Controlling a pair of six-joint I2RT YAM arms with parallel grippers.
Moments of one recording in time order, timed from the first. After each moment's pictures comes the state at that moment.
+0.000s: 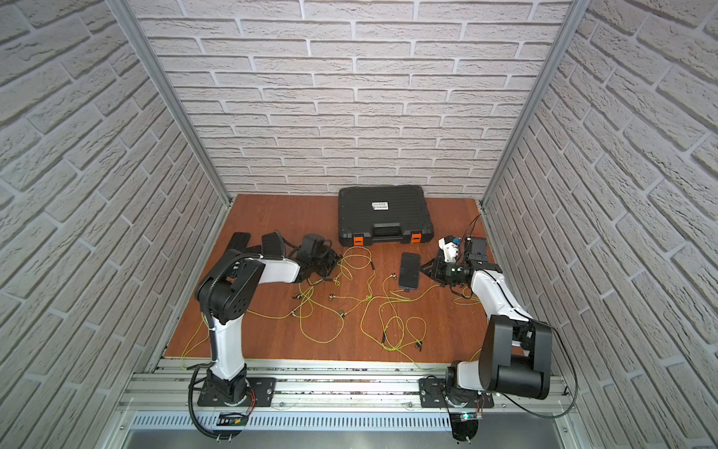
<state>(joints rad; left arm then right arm) -0.50 2.00 1.06 0.21 0.14 -1.37 -0.21 1.39 0.87 -0.55 -0.71 0.21</state>
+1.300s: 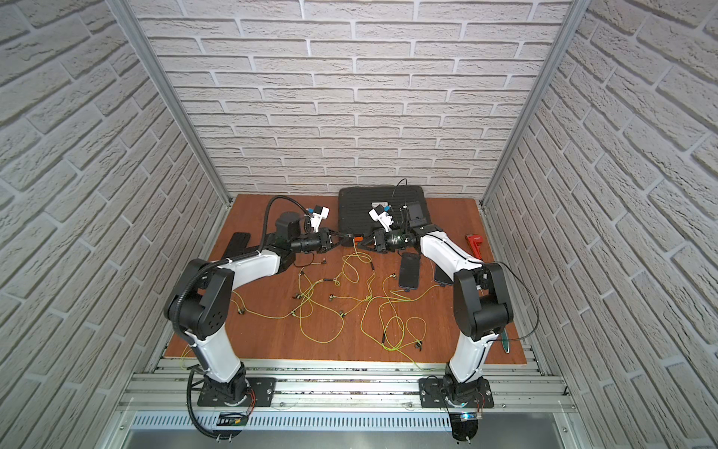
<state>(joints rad) -0.39 1.80 1.07 0.46 0.90 -0.85 0.22 1.82 1.36 -0.41 -1.06 0.28</state>
